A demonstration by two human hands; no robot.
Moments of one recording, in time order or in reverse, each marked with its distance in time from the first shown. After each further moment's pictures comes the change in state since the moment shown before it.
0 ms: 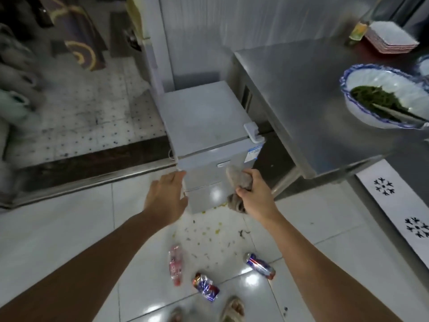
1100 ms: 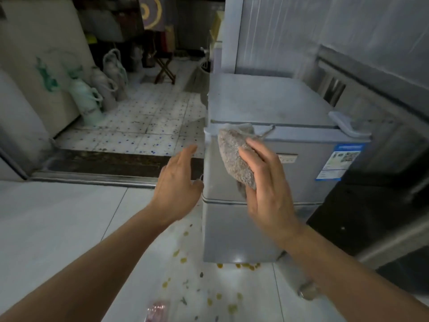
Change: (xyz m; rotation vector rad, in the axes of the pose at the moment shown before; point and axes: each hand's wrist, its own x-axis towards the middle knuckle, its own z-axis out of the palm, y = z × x) left_hand 0.085 -0.083 0.213 -0.301 0.615 -0.147; right_hand 0.144 0.149 0.157 -0.217 0.297 -1.453
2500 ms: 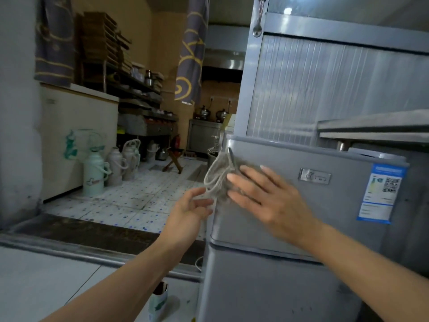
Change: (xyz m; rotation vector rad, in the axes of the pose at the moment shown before) left_hand 0.004 -0.076 0.089 -0.823 0.114 -0.082; right_hand -0.016 0.085 0.072 -0.748 -0.052 -0.755
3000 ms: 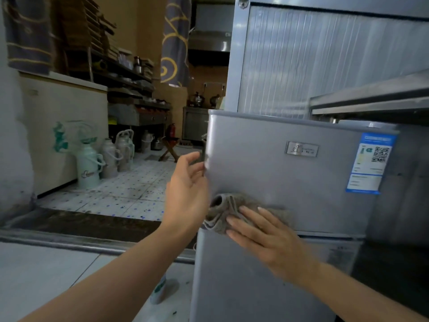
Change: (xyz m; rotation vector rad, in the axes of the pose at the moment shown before) left_hand 0.000 0.009 0.037 0.039 0.206 0.248; right_hand -0.096 -0.061 0.037 0.112 -0.048 0.000
